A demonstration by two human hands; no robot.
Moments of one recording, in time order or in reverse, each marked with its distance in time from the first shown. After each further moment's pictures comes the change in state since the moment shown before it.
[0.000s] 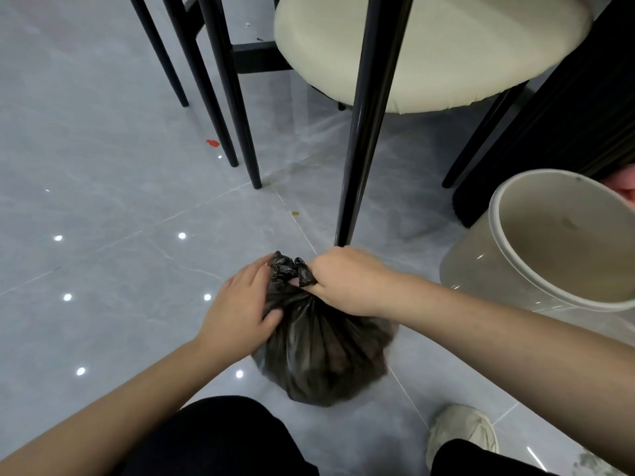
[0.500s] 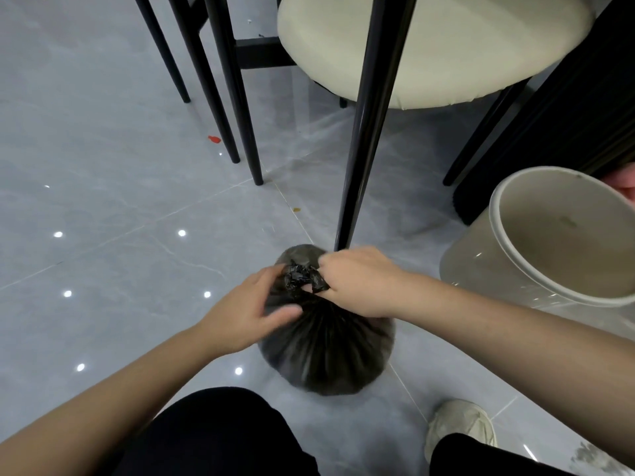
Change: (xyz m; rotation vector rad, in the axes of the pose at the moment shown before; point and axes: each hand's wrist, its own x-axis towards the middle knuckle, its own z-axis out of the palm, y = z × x) left_hand -0.003 -0.009 0.000 -0.354 -0.214 -0.016; right_hand -0.007 0.007 0.011 -0.059 -0.040 -0.004
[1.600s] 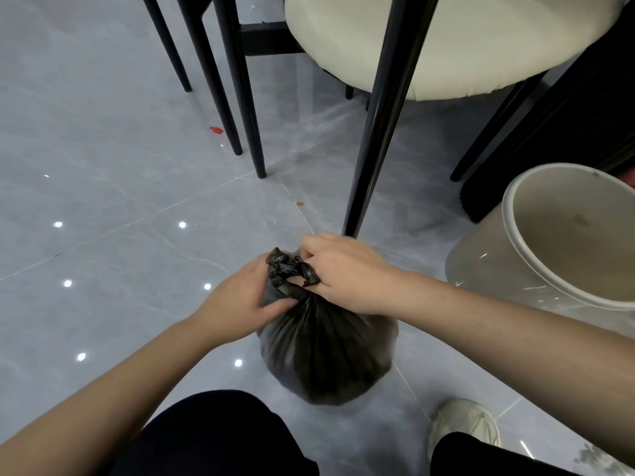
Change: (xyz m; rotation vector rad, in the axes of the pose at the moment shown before) left_hand 0.010 -0.010 -0.005 0.078 0.125 0.022; right_hand 0.018 -0.007 0.007 0.154 0.212 -0.127
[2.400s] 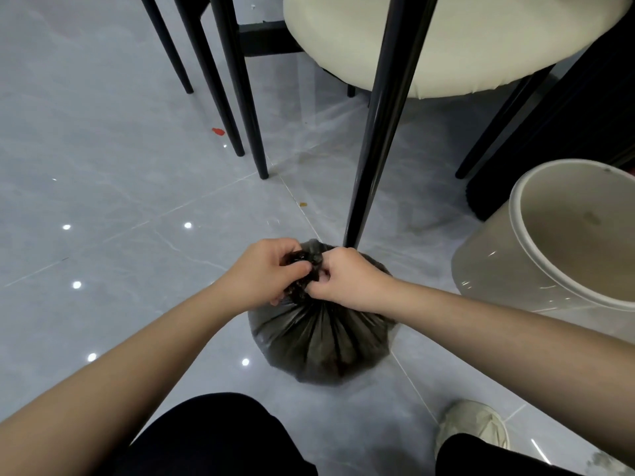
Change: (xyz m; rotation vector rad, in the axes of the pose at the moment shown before) left_hand 0.035 0.058 -0.030 -0.417 -0.120 -0.319; right_hand 0.007 0.020 0.032 0.509 -0.009 0.296
